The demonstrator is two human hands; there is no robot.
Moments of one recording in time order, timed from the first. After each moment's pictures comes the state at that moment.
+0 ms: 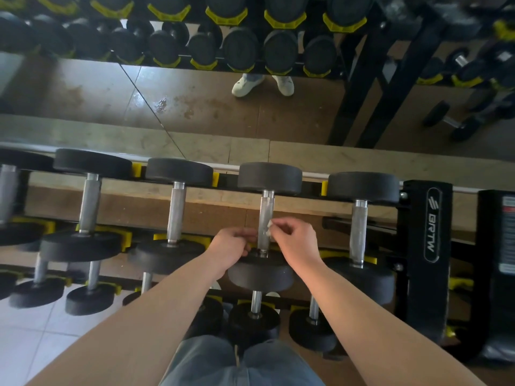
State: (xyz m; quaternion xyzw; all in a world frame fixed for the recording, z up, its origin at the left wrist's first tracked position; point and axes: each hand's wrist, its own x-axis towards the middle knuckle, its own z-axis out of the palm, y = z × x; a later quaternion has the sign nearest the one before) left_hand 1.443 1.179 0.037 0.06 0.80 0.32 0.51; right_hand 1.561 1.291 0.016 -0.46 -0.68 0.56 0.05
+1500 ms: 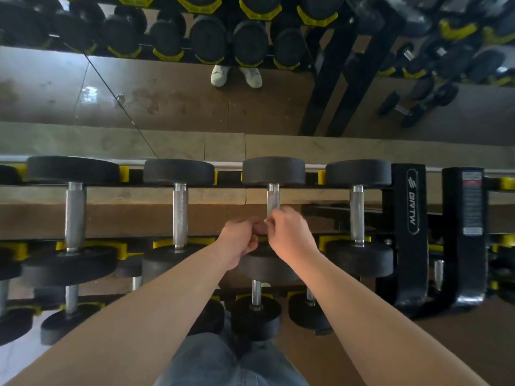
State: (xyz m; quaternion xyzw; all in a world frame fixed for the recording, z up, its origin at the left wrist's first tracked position) left_hand 1.412 1.177 0.034 -0.09 0.69 0.41 0.58; right_hand 1.526 1.253 0.026 -0.40 -0.88 0.26 0.00
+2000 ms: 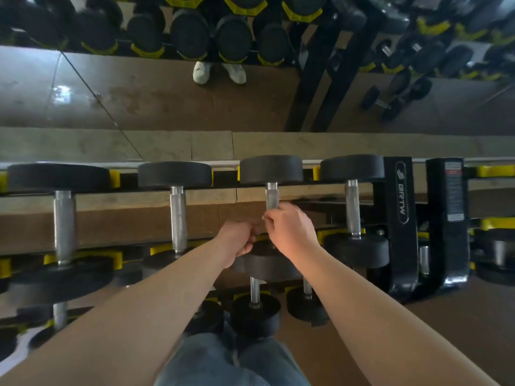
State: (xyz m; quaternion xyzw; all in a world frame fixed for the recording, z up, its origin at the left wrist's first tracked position) left_hand 1.394 1.174 0.023 -0.04 0.70 0.34 0.62; right_hand 1.516 1.251 0.031 -0.40 -0.90 0.18 -0.02
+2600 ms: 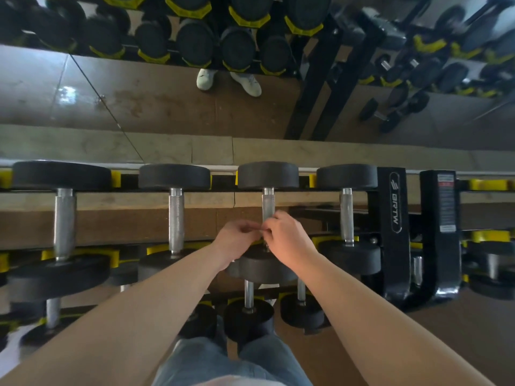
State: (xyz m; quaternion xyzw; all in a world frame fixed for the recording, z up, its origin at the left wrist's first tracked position) left_hand 1.400 1.167 0.022 0.19 0.72 0.32 0.59; right_hand 1.525 1.252 0.043 -0.38 -0.89 0.24 -0.10
